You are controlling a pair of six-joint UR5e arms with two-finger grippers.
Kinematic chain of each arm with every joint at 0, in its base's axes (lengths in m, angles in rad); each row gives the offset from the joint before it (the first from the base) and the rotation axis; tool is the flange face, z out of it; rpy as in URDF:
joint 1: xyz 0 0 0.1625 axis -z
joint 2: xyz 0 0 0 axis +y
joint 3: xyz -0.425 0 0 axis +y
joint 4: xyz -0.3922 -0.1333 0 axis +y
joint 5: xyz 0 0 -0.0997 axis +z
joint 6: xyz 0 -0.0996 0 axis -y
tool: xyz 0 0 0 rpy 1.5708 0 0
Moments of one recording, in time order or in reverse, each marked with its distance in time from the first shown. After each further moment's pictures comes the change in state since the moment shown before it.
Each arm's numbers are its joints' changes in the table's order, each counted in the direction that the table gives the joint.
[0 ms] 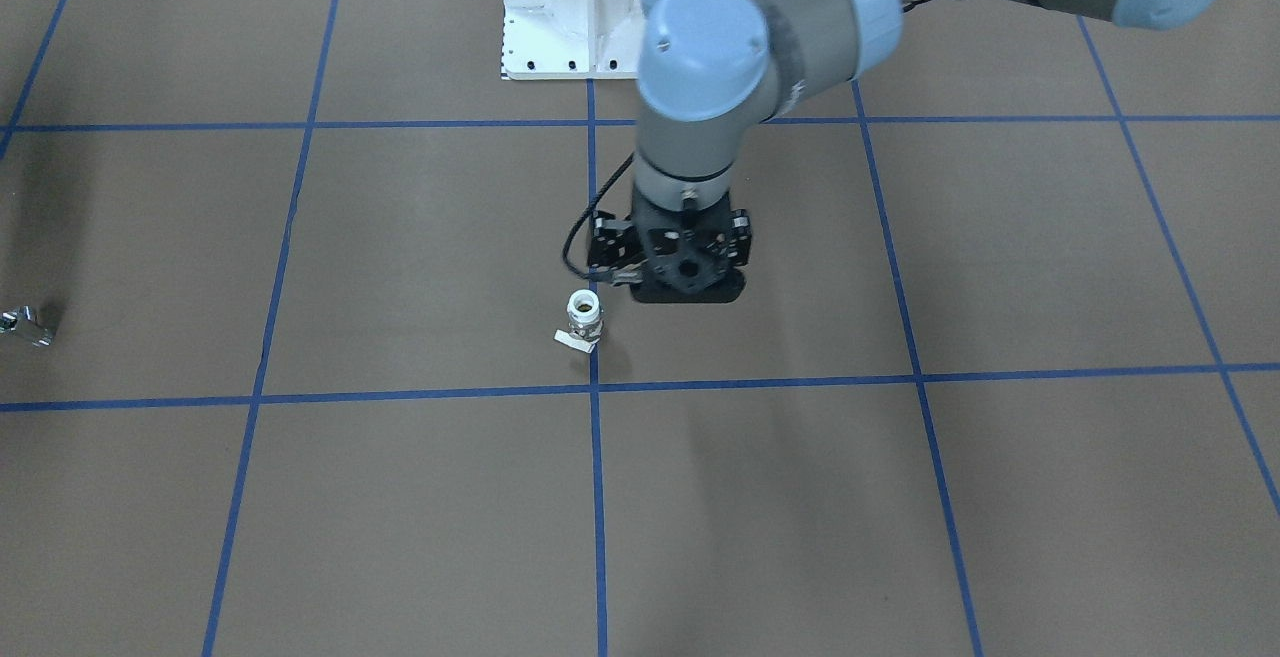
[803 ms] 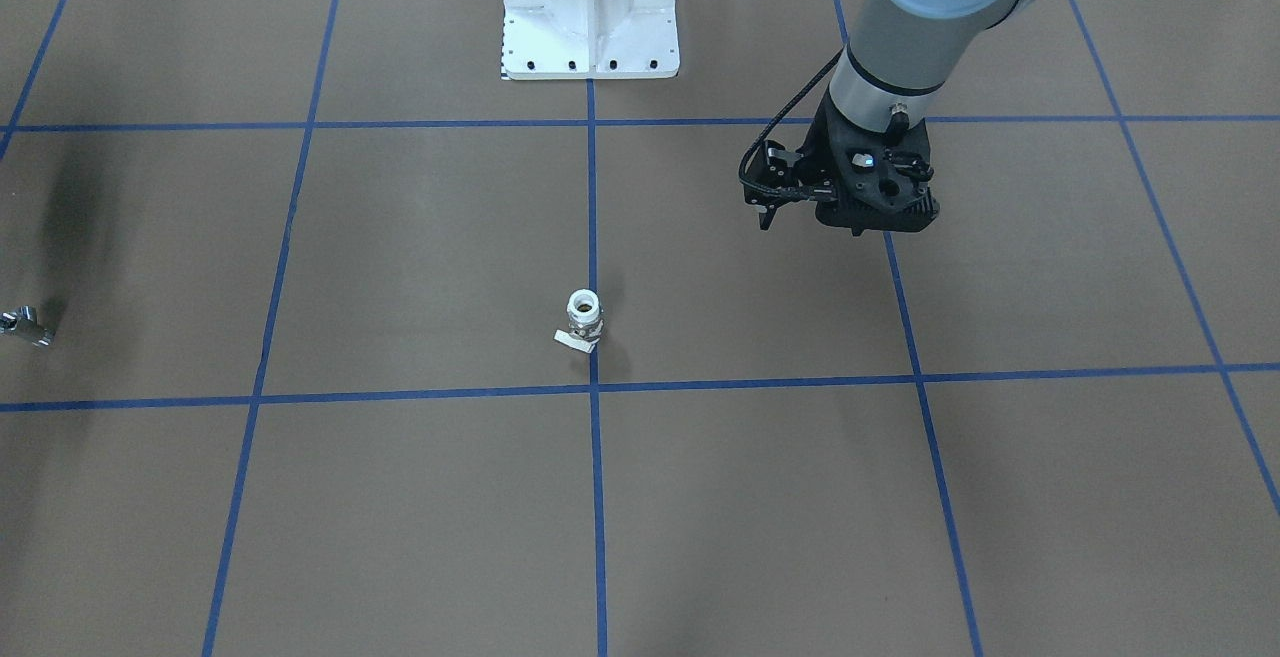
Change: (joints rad) left arm 0.039 -0.117 0.119 -0.007 0.034 0.041; right arm 0.178 0.045 0.129 -0.389 0.045 0.043
